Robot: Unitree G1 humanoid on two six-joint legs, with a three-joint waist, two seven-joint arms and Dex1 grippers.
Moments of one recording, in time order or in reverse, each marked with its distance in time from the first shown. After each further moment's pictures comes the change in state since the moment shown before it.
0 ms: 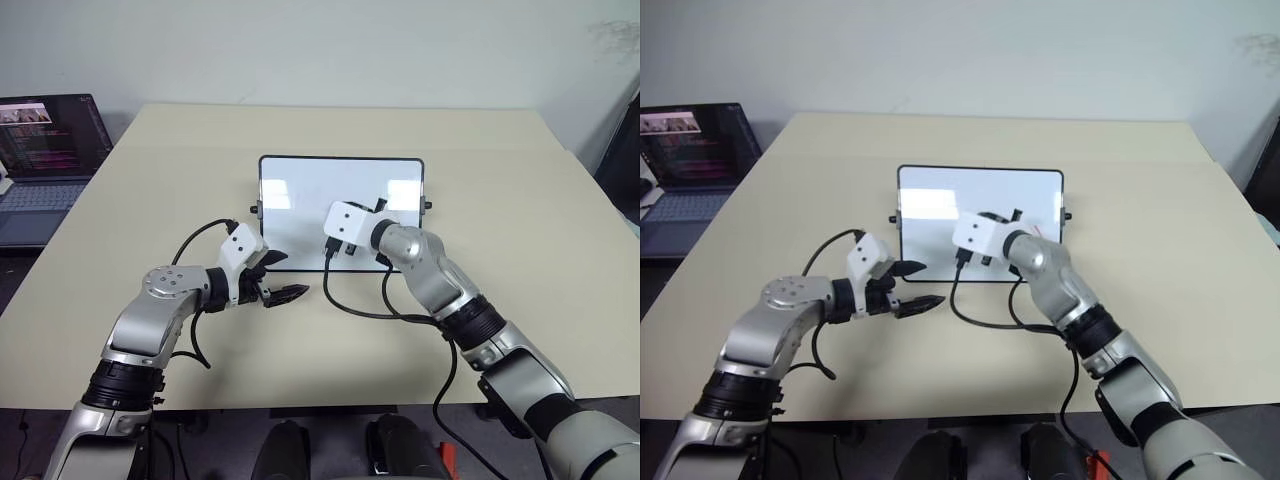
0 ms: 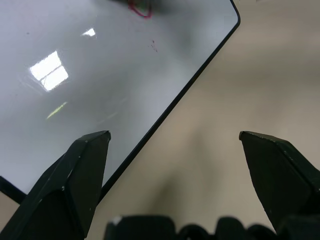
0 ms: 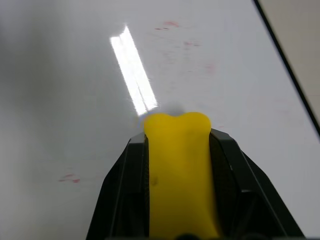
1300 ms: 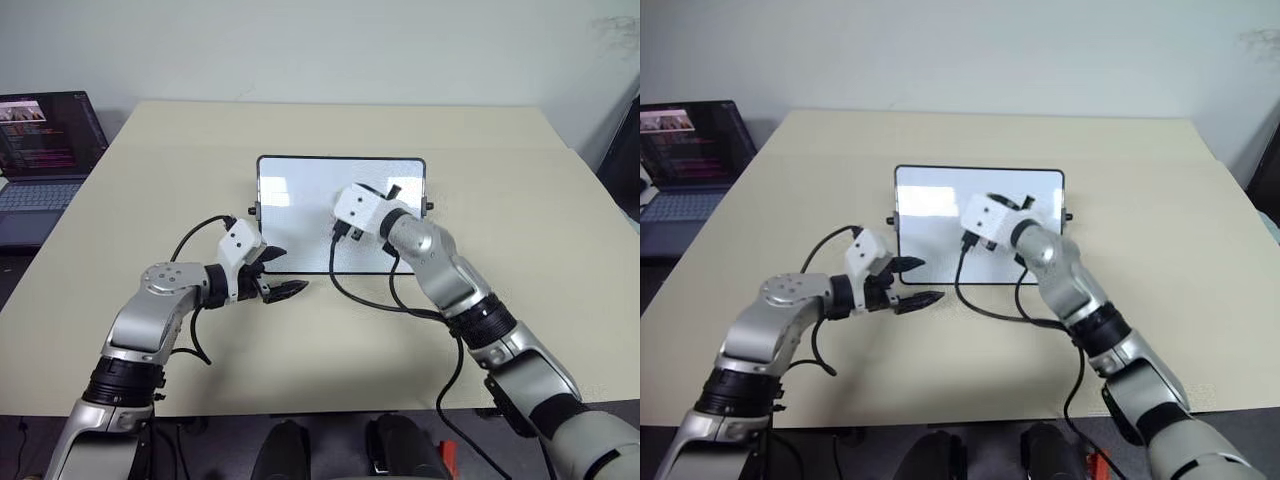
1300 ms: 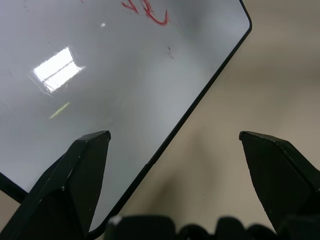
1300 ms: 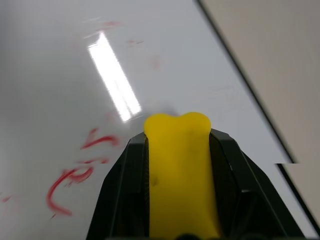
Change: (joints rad) left arm -0.015 -0.004 0.010 0.016 0.004 -0.005 0.000; right arm 0.006 -0.017 -0.018 -0.076 0.052 0.022 -0.072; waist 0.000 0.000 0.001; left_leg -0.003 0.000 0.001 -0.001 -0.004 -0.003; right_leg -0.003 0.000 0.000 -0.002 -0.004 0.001
